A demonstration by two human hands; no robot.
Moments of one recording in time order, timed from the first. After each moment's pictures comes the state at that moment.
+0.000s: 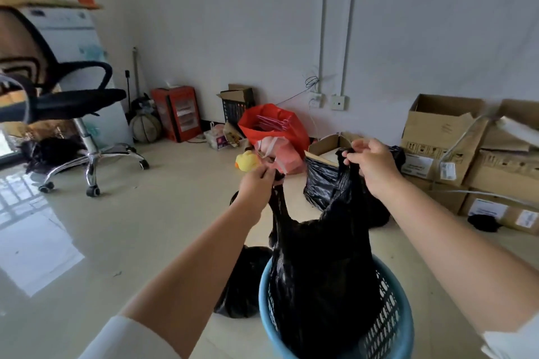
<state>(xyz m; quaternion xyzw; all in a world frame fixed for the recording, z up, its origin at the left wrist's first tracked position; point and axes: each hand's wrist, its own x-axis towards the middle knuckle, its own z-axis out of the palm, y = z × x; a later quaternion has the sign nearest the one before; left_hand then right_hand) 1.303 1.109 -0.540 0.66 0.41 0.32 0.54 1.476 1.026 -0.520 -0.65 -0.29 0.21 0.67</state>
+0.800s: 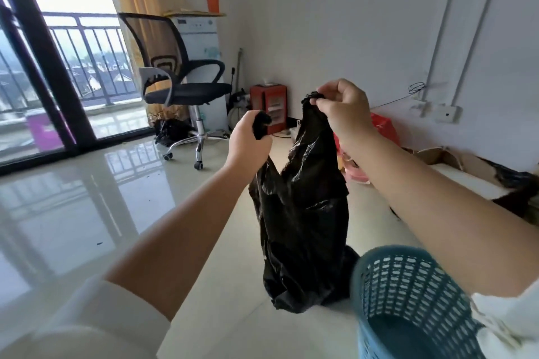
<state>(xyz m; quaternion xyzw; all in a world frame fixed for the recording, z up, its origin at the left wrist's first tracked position) 1.114 1.122 -0.453 0.65 0.48 0.51 0.28 1.253 1.106 -0.421 -0.49 -0.52 0.21 0.67</state>
